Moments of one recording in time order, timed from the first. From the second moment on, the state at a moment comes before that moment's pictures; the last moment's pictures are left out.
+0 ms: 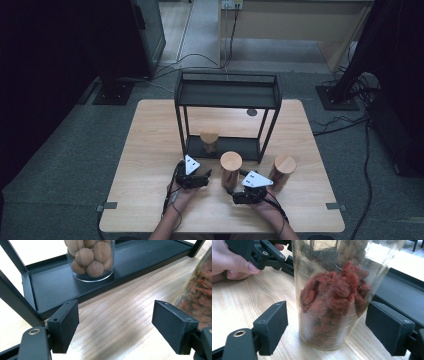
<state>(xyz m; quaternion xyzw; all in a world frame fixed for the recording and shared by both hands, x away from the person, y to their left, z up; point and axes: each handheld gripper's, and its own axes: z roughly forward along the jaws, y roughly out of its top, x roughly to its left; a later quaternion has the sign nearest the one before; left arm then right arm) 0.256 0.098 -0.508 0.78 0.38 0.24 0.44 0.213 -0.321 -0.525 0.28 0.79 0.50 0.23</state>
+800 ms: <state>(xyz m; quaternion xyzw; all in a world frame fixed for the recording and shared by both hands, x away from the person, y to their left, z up) 0.233 0.104 -0.509 0.78 0.37 0.25 0.44 0.214 -0.321 -0.525 0.28 0.79 0.50 0.23</state>
